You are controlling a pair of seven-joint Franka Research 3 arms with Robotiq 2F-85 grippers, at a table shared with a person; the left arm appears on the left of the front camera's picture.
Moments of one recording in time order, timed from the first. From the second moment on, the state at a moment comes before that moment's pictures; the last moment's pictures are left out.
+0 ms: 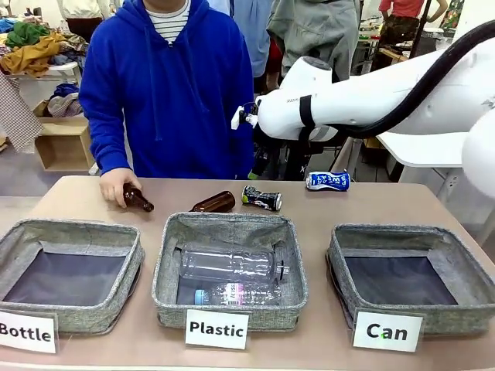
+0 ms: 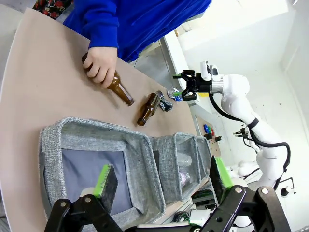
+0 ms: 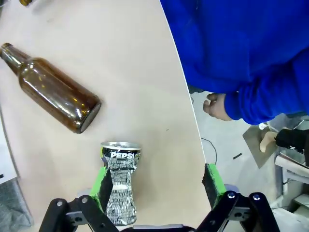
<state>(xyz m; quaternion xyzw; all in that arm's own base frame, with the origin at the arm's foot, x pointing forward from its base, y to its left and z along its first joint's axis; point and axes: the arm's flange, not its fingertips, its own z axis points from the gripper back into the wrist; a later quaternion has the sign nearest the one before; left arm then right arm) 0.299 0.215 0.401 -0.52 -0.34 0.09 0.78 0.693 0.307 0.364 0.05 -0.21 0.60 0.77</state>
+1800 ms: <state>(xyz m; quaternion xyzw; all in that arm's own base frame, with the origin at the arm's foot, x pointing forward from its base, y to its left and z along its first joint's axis) 0.299 0.215 0.401 -0.52 -0.34 0.09 0.78 0.710 0.304 0.284 0.10 -0.10 0.56 0.82</state>
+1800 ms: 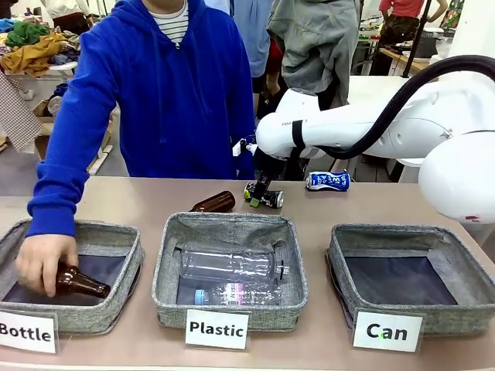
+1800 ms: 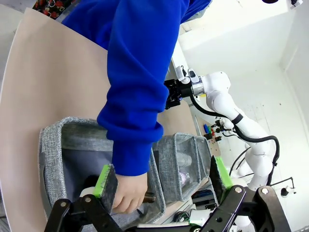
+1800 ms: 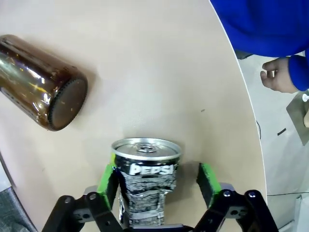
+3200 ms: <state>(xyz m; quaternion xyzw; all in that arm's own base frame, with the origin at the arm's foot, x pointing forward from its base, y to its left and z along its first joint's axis) 0.277 0.270 0.459 -0.68 -0.28 0.10 0.67 0.706 0.296 0.319 0.10 -0.12 0.55 0.82</state>
